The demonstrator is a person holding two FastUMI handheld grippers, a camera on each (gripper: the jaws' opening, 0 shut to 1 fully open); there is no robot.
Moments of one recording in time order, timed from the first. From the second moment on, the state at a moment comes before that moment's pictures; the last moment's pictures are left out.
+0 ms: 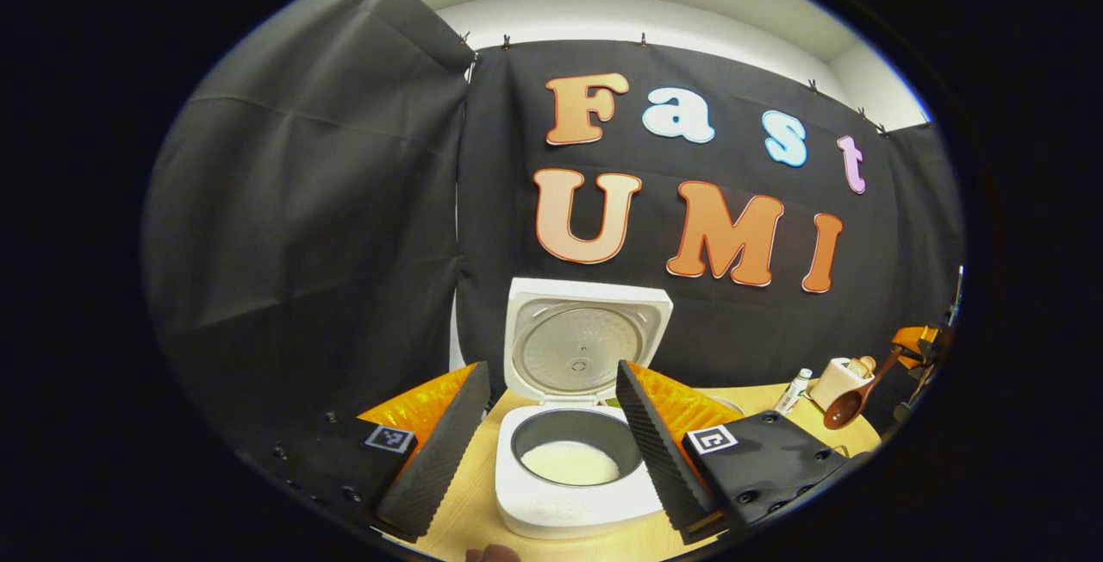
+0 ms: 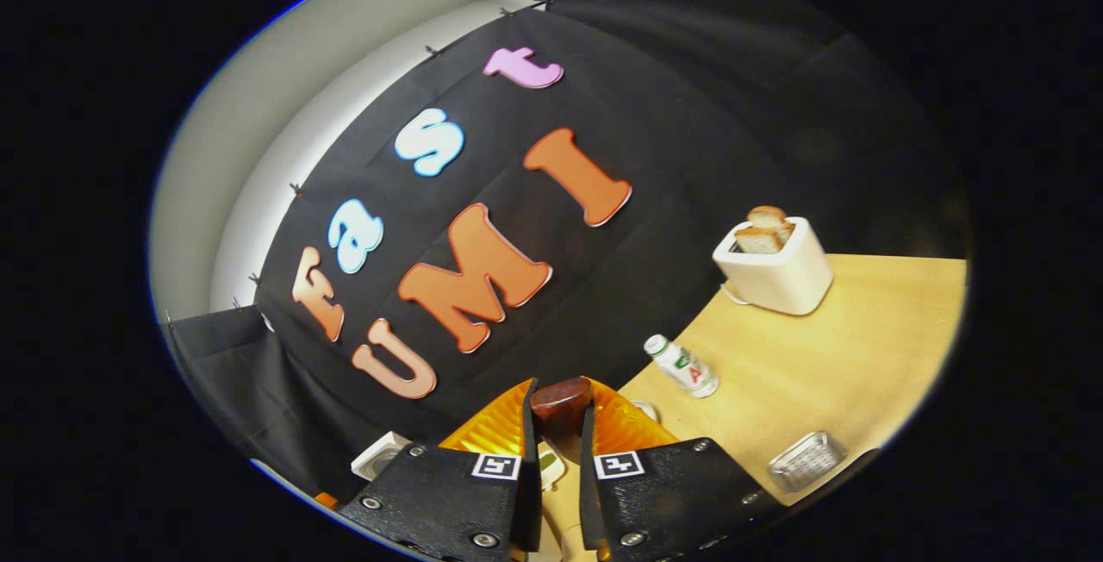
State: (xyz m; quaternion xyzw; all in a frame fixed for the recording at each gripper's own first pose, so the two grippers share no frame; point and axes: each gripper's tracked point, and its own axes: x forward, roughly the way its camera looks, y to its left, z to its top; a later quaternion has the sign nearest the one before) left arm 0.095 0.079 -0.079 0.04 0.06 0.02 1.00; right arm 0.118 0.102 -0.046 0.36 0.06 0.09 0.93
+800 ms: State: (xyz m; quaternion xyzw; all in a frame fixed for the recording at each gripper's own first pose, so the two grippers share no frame) left arm 0.106 0.062 -0.084 0.05 0.07 0.02 1.00; right arm 0.102 0.002 -0.167 0.33 0.10 -0.01 0.94
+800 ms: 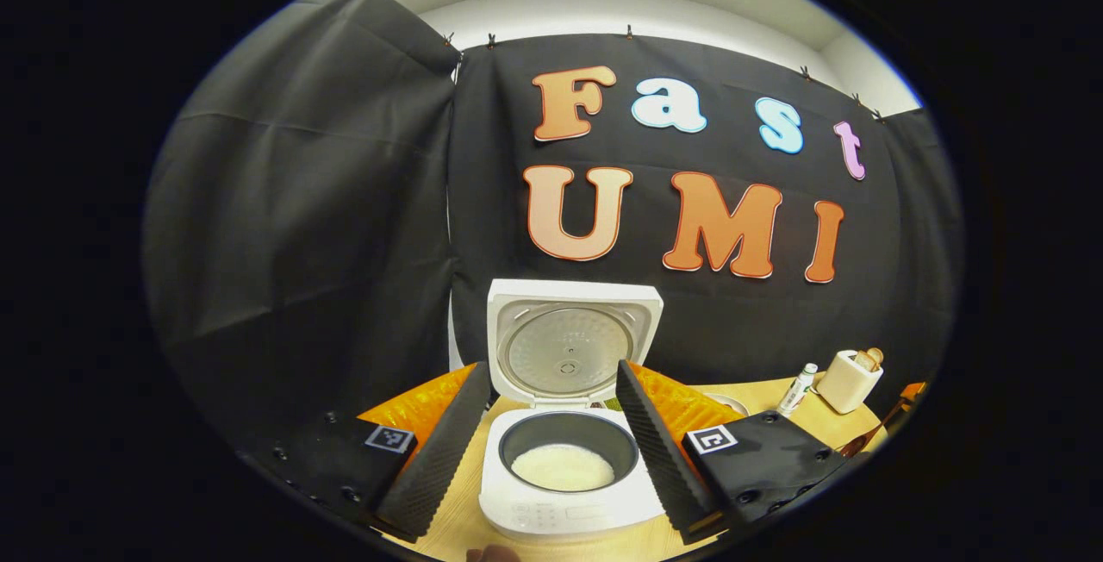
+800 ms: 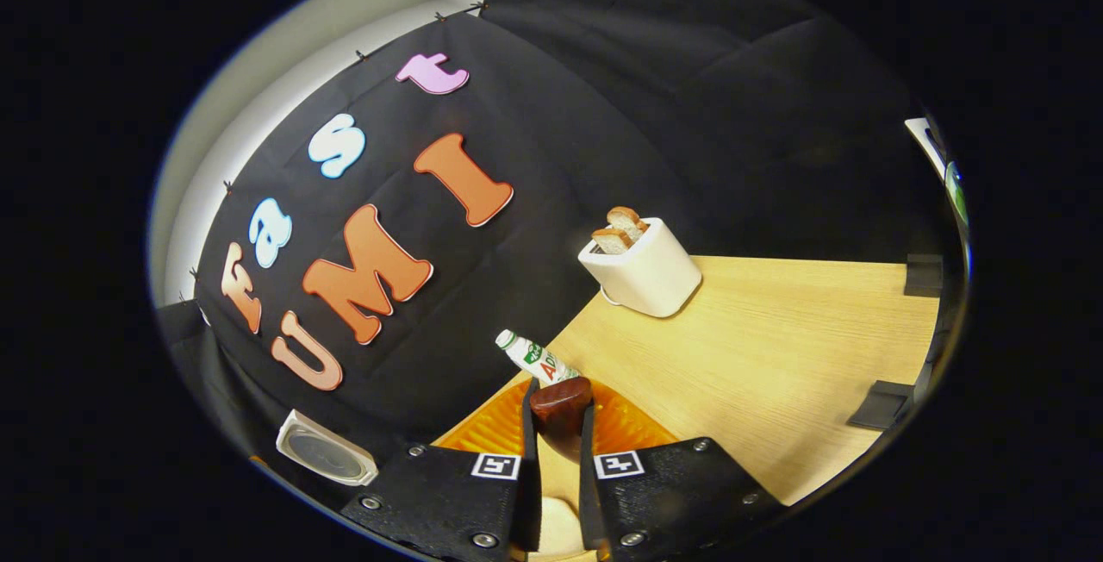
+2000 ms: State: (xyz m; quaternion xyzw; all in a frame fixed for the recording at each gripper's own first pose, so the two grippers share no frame) left arm 0.107 0.059 -0.062 0.03 0.06 0.02 1.00; right arm 0.083 -0.051 -0.187 0.17 0.13 -0.11 0.97
